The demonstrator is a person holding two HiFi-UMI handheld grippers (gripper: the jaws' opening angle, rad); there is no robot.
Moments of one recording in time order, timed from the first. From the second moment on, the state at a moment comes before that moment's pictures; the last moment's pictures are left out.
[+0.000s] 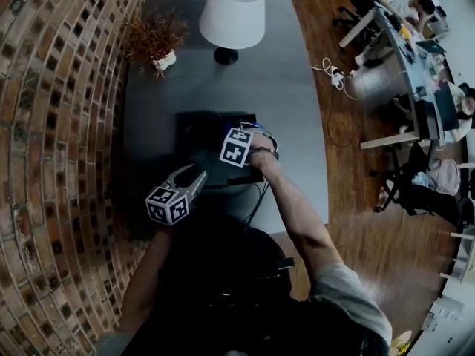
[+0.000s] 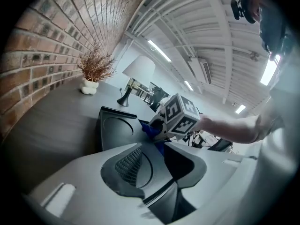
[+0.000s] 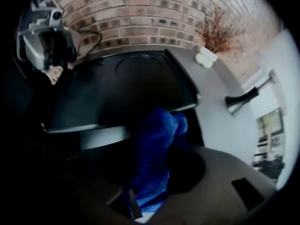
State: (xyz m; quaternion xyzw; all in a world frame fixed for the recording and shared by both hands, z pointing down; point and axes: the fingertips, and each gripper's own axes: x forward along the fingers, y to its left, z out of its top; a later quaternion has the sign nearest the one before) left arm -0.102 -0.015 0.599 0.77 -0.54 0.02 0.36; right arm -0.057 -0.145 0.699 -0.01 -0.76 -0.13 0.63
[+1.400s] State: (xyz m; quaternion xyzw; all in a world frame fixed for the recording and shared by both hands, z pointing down) left arm -0.111 -0.016 0.597 0.75 -0.55 -0.02 0.36; right arm 0.004 -0.025 0.696 -0.33 -0.71 -0.32 0.53
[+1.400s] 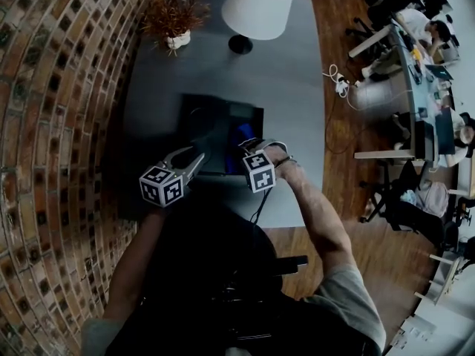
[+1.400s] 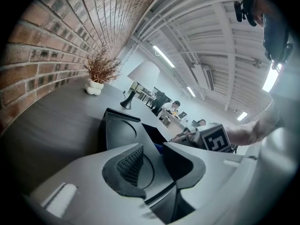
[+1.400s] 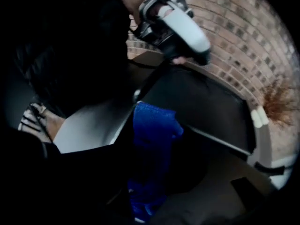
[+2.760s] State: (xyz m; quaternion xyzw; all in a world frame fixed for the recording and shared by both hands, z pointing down) left arm -0.115 -0.016 0.595 0.75 -0.55 -0.03 0.36; right arm -0.027 -0.180 0.702 0.00 -0.69 -0.33 0.64
